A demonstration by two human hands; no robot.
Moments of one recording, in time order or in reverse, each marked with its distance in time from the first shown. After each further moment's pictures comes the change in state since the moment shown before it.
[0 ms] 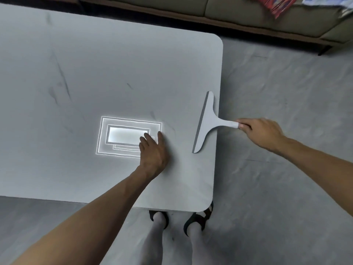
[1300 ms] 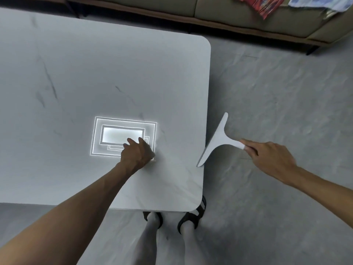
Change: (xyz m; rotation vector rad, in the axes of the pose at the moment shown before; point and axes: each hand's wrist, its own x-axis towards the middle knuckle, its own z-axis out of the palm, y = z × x) left_hand 0.005 -0.005 -0.037 -0.034 -0.039 -0.083; right_hand -0.082 0.034 0.003 -0.065 0.038 0.020
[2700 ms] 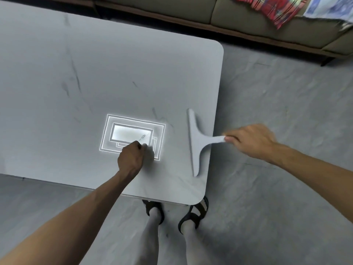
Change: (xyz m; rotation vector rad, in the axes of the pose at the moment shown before) left_hand -0.053 -0.037 -0.002 -0.262 0.185 -0.100; right_hand 0.039 -0.051 -0.030 -0.232 -0.020 -0.372
